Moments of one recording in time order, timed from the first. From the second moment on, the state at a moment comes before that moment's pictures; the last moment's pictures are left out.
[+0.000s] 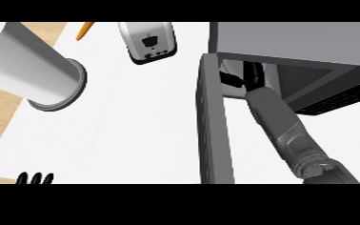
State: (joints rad) left arm 0.73 0.26 -0.17 -1.98 0.35 -0.17 -0.64; right arm -0.98 -0.10 -0.10 -0.10 0.17 -0.58 -0.72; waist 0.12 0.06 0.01
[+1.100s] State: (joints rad) left arm 0.82 0.23 -0.23 -2.04 0.28 -0.13 -0.60; right arm -0.70 -0.06 -0.20 -0.16 0.05 -0.13 -1.03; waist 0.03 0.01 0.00
